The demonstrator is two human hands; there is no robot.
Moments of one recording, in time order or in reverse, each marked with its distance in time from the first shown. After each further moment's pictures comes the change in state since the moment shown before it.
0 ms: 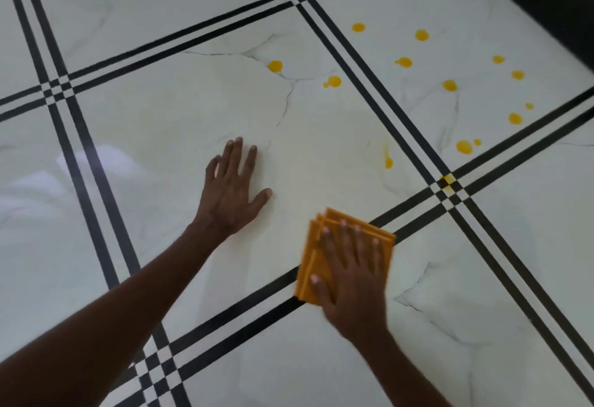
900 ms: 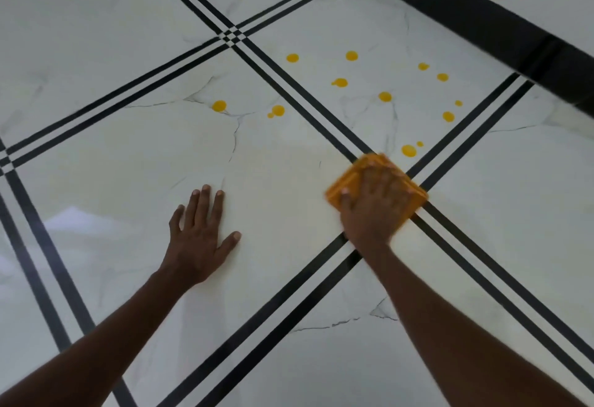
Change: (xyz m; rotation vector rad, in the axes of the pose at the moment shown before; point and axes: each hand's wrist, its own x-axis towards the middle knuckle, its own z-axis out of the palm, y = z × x) left_hand 0.007 -0.003 0.026 0.063 -0.057 0.083; right_hand 0.143 0.097 -0.016 -0.006 0.241 0.617
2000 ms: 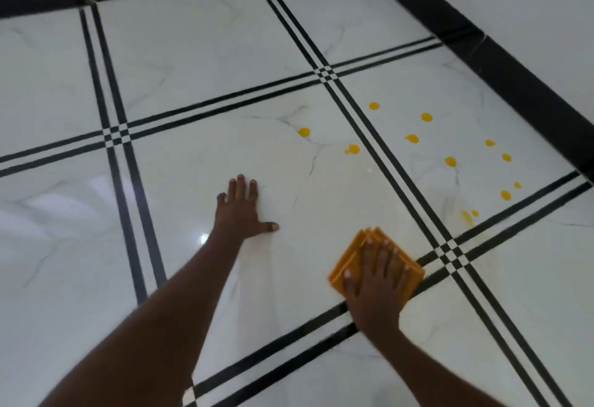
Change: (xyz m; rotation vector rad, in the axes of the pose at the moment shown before) left_hand 0.031 -0.055 -0.060 -0.077 -0.238 -0.309; right_hand -0.100 -0.035 -0.009 -0.094 -0.187 -0.354
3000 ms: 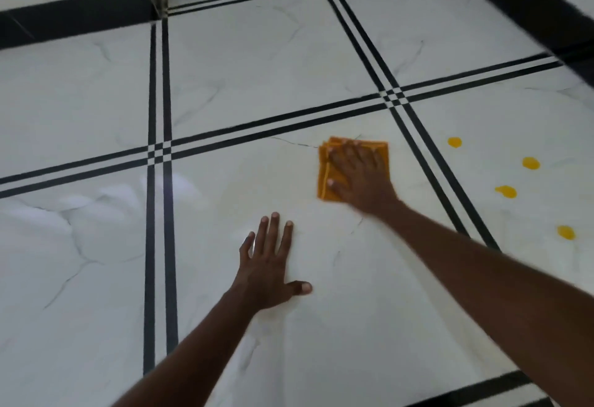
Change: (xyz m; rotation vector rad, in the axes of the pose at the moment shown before) left_hand 0.011 -0.008 0.033 -0.067 0.007 0.003; right_hand 0.339 -0.159 0.003 -0.068 0.103 -0.687
